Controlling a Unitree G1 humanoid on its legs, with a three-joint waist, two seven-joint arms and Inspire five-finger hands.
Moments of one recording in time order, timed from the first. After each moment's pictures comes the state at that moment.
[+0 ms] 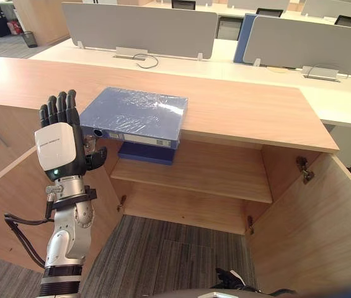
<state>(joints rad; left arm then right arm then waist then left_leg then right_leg) -0.03 0.37 0.16 -0.04 0.91 0.03 0.47 -0.01 -0.03 0.22 1.23 -0.14 -0.06 -0.04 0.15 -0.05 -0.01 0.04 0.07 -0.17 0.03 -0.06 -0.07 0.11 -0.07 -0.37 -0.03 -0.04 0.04</state>
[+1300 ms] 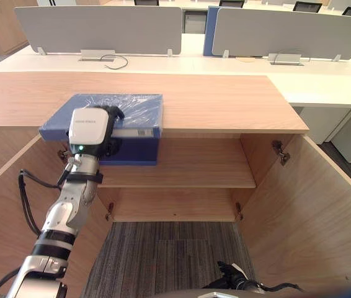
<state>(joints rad) -0.31 0.61 -0.06 0.20 0.95 -0.06 0.44 -0.02 -0.05 0.22 1.20 -0.16 -0.06 -0.02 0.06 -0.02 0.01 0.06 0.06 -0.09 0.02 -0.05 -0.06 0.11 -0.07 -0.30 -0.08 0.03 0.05</state>
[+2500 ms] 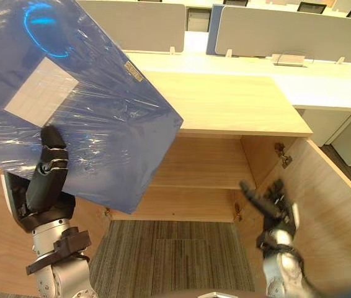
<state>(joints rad) 0.46 -0.02 0.18 -0.72 -0.68 -0.28 0.09 0.25 0.05 -0.13 -0.18 0.48 -0.18 -0.17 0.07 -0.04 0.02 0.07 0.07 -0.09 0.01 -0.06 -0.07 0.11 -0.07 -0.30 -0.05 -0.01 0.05</state>
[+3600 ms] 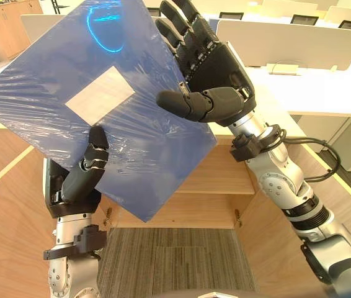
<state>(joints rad) 0.45 0.18 0.05 -0.67 -0.70 -0.25 0.01 -0.66 -0.52 0.41 -0.18 0.96 -0.18 0.16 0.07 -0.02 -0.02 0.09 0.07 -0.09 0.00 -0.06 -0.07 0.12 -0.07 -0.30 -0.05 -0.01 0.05</state>
